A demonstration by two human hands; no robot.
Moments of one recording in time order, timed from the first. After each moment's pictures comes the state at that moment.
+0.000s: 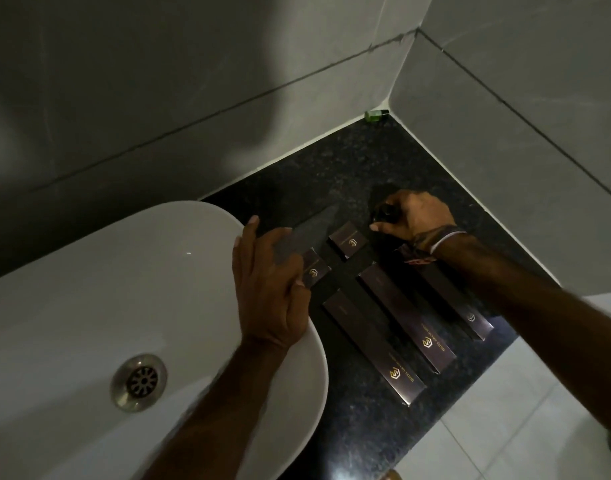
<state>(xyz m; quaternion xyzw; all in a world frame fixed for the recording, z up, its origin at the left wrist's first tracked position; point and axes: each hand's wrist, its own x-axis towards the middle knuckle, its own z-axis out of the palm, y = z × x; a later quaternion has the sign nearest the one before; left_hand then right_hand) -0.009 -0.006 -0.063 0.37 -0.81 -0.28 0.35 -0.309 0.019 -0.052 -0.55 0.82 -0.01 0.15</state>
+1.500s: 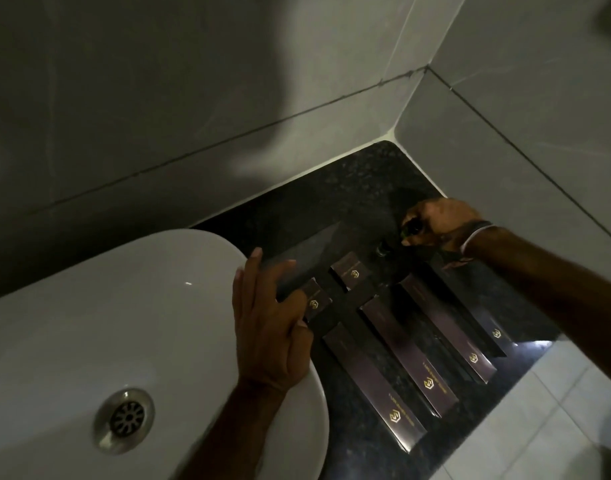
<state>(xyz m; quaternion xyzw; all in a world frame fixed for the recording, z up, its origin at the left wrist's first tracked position) -0.009 -0.005 -0.064 0.37 -0.80 -0.29 0.37 -0.363 -0.018 -0.020 -0.59 0.78 0.16 0.17</state>
